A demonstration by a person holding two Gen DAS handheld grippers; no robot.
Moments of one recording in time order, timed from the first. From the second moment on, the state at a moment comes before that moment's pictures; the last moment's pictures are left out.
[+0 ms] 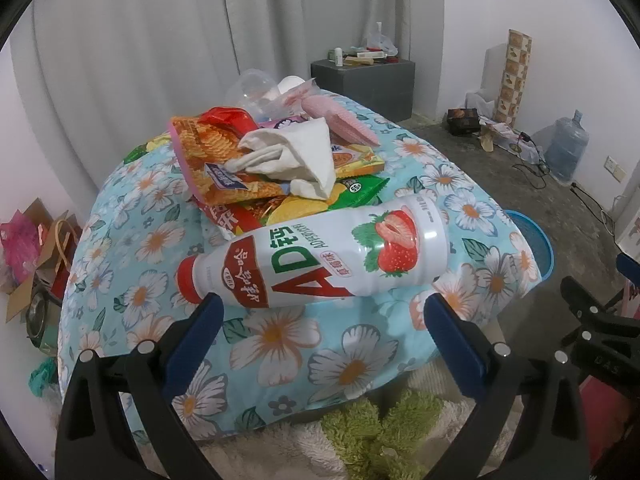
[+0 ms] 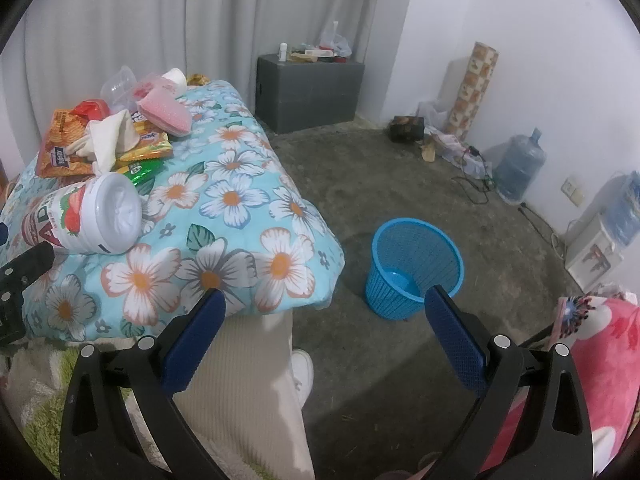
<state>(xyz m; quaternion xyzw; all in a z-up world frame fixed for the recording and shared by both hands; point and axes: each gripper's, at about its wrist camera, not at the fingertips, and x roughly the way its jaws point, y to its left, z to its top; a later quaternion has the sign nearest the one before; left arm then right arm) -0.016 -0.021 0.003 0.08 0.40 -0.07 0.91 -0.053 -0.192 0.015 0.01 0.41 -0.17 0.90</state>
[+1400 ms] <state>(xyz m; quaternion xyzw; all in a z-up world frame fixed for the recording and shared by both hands) -0.024 -0.017 -0.004 0.08 0.41 -0.07 0.91 -0.052 -0.192 0.015 0.02 0.42 -0.18 0.89</state>
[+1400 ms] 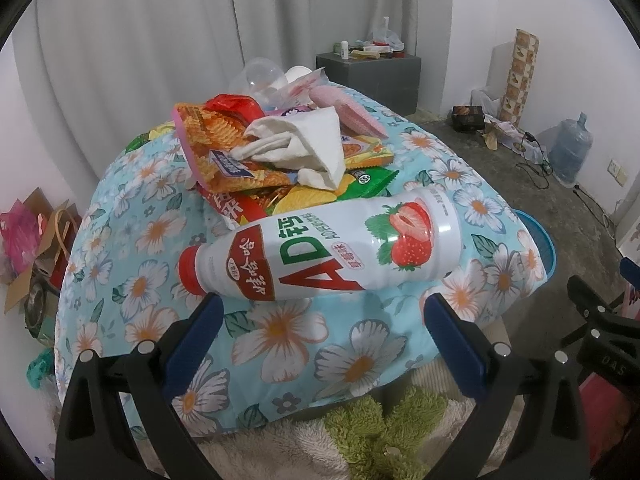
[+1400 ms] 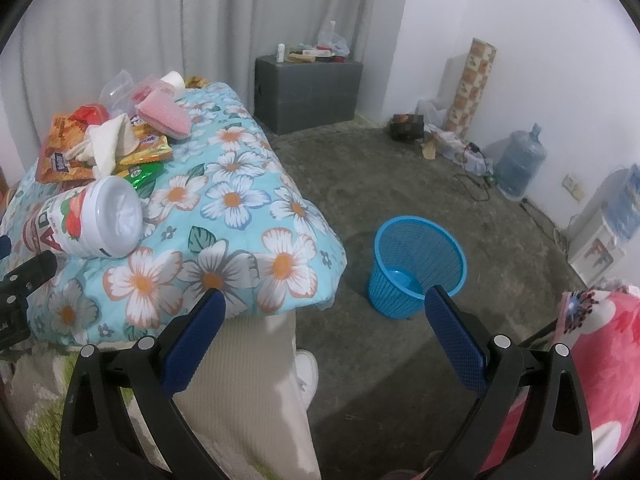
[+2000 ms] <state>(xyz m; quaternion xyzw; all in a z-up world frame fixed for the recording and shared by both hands) 0.066 0.058 0.065 0.00 0.34 -0.15 0.93 0.043 -0.189 0.060 0.05 0.36 -0.09 0.93</state>
